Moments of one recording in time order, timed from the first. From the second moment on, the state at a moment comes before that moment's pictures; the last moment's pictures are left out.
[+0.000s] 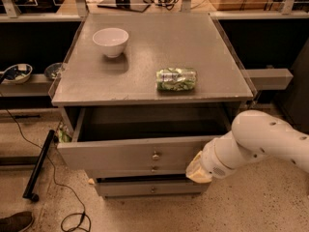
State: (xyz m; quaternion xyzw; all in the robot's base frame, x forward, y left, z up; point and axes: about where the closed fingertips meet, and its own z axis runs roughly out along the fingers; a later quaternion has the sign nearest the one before) arm 0.439 -0.120 0.648 -0.58 0.78 0.15 0.19
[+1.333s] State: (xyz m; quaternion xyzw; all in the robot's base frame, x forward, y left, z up) arm 0.487 -0.126 0.658 -0.56 0.79 0.10 0.21
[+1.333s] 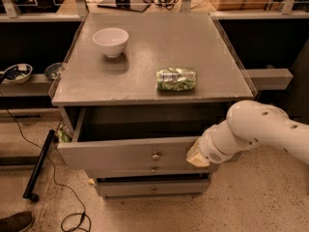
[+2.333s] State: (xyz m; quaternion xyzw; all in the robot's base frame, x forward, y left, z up) arm 0.497 -0.127 0.646 -0.56 0.80 0.09 0.20
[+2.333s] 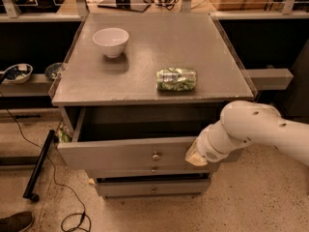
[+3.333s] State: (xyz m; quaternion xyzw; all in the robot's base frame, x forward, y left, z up) arm 0.501 -0.121 0.638 -0.57 0.80 0.10 0.19
